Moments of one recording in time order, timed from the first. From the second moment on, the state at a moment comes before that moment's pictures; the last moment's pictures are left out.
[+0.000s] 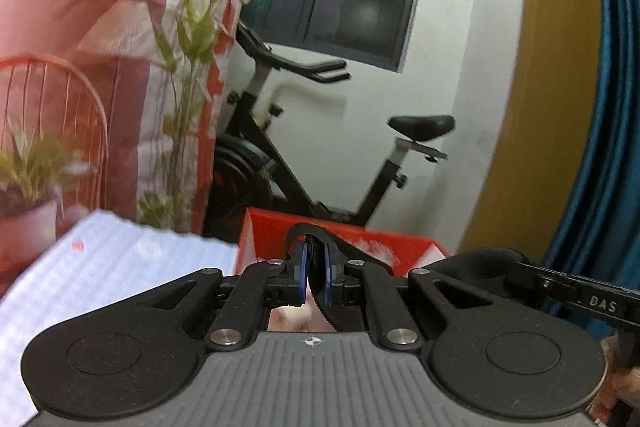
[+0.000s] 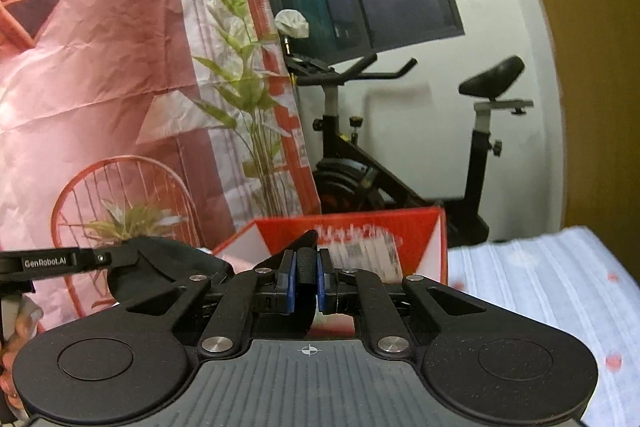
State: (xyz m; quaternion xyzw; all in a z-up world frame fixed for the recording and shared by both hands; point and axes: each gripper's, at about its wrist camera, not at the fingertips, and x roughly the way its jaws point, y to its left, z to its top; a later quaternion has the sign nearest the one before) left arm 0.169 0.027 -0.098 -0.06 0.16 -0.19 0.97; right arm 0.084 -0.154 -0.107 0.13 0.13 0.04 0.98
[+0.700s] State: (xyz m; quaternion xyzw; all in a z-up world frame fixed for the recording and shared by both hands) left arm 0.295 -0.017 -0.115 -0.02 0.25 -0.17 0.95; right arm 0.259 -0.156 -0.123 0.03 0.24 0.01 0.97
